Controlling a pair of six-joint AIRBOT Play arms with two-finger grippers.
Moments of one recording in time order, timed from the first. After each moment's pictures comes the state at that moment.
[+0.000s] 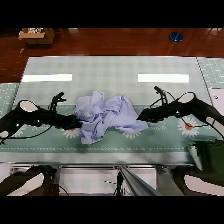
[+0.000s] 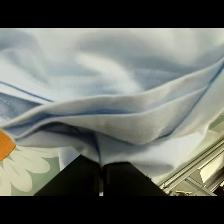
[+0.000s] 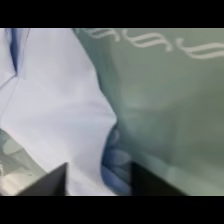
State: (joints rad) left arm -0.02 -1.17 0.57 0.77 -1.11 -1.16; right arm 0.10 -1.38 0.73 -0.72 1.02 1.11
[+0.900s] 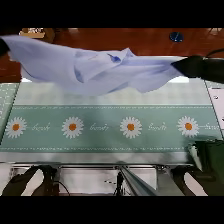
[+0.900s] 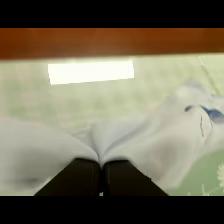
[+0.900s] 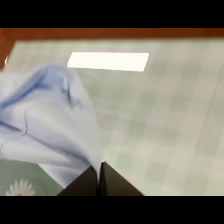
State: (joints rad) left arm 0.30 -0.84 1.42 0.72 -1.28 -1.23; right arm -0.09 -0.86 1.15 -0.76 1.05 1.22
